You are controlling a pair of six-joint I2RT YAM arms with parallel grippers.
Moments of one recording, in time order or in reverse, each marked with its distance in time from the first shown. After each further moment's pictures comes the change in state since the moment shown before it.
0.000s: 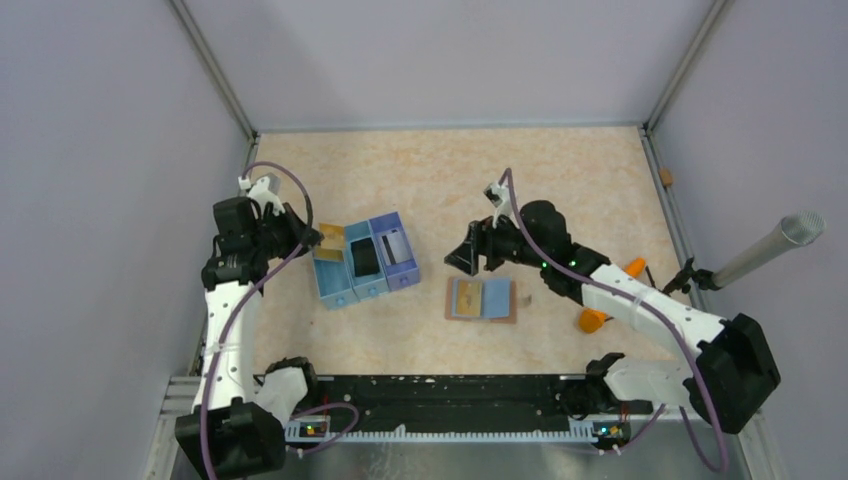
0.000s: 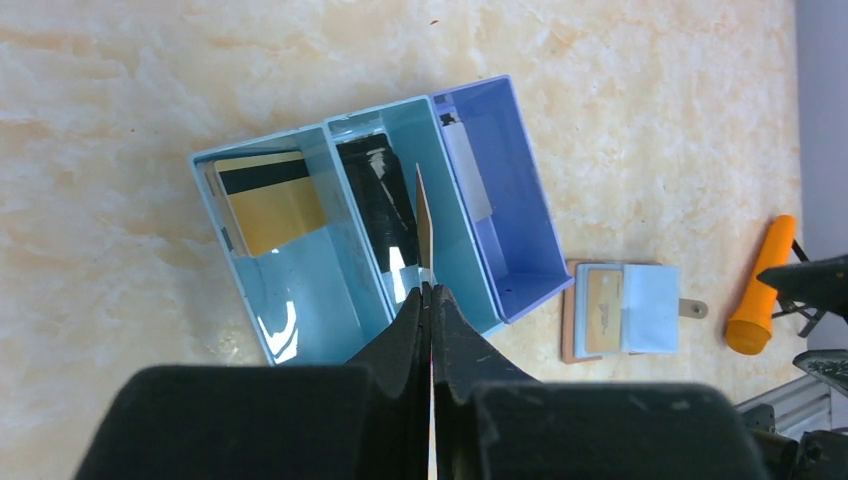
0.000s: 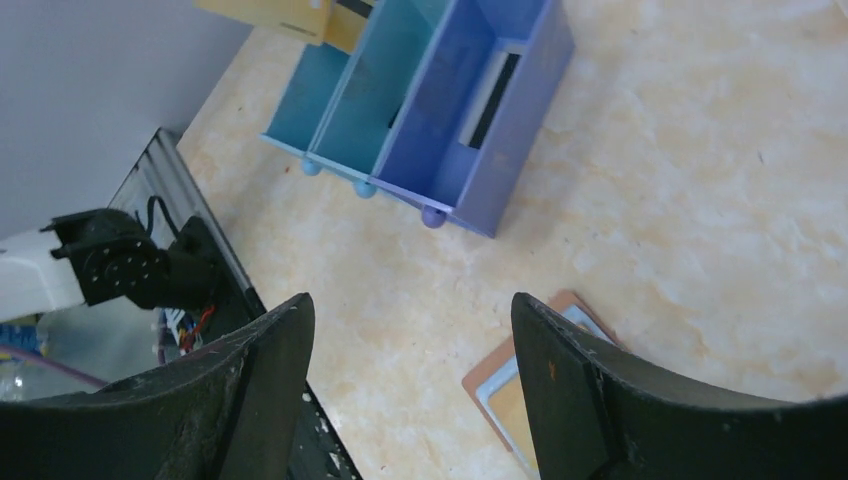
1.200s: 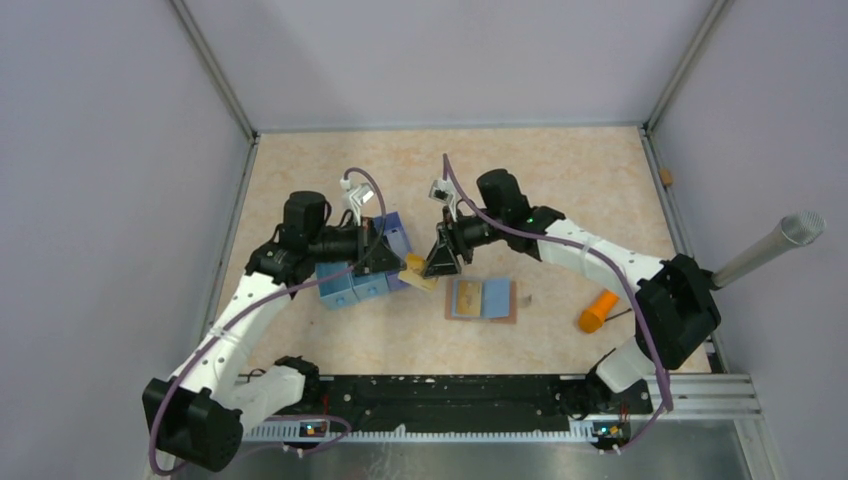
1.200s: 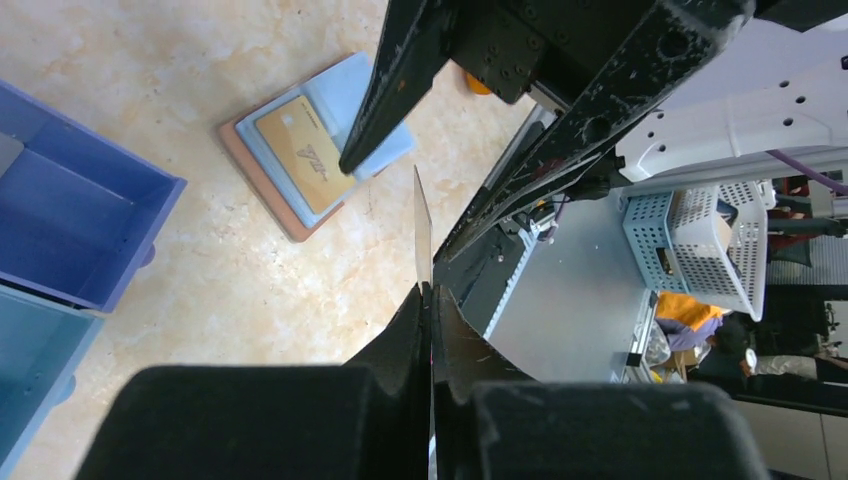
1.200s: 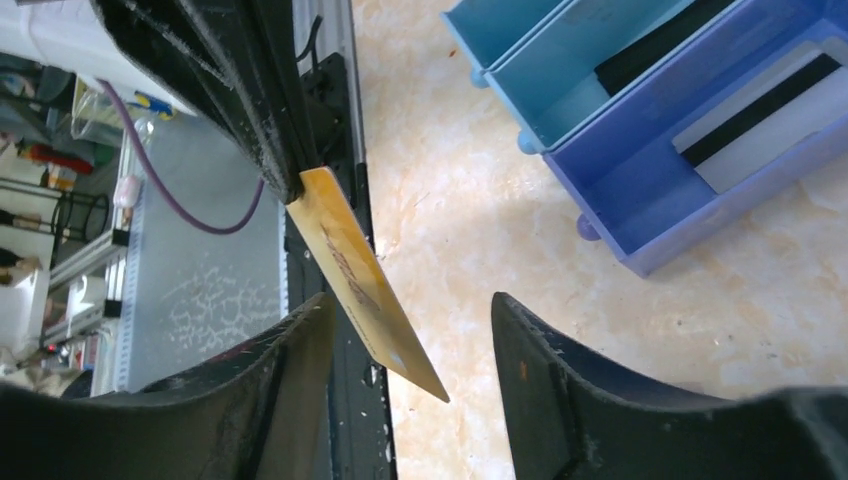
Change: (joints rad) left arm -0.511 0.052 0.000 0.090 0.355 -0.138; right arm 0.006 0.407 0.382 -0.166 -0.582 -0.321
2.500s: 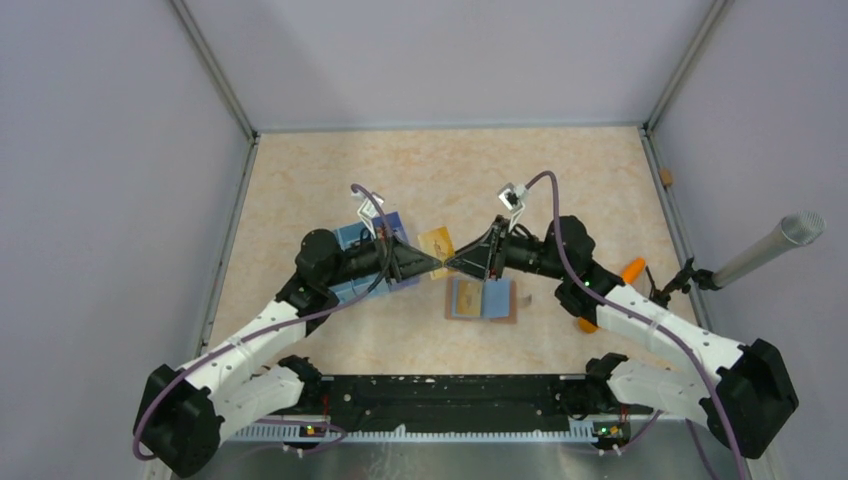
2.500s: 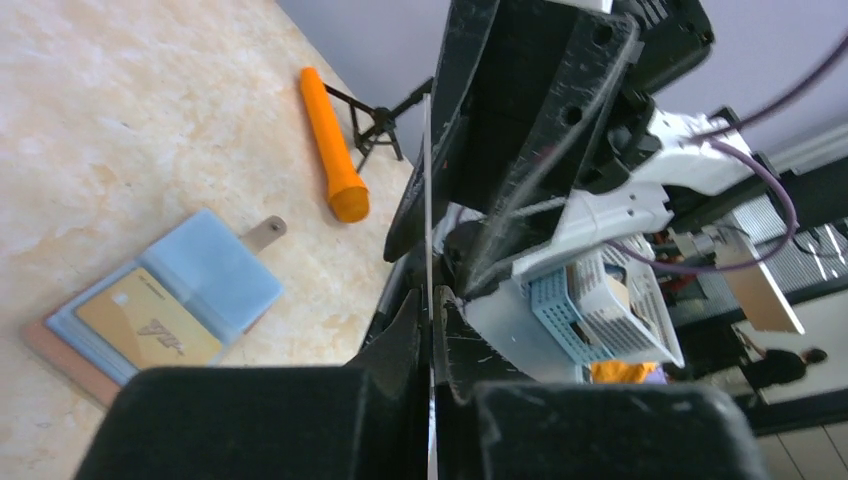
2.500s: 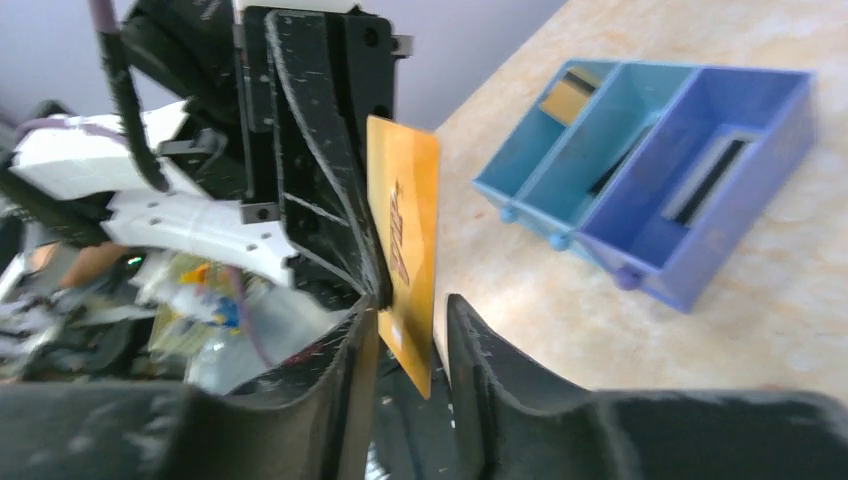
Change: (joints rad) left arm -0.253 -0.062 -0.346 0.964 -0.140 -0.508; right arm 0.013 -0.488 -0.477 0.598 0.279 0.573
